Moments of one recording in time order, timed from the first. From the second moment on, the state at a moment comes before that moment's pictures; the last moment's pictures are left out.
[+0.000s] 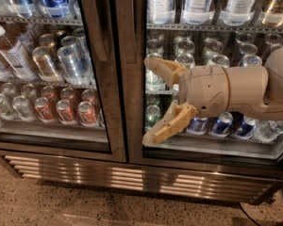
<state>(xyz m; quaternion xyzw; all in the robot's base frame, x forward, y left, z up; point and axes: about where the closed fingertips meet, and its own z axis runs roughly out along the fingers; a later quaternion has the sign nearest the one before) 0.423 -0.008 0.955 -0.55 0.51 0.42 0.51</state>
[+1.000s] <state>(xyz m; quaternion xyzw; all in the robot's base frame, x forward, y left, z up) 0.415 -0.004 0.995 -0.56 0.52 0.39 0.51</state>
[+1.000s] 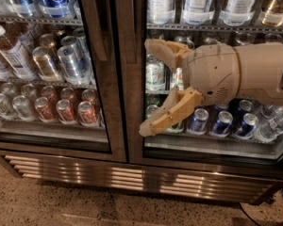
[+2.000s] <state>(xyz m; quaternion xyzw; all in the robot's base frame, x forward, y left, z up) 0.412 -0.001 0.995 -0.55 0.53 0.39 0.51</state>
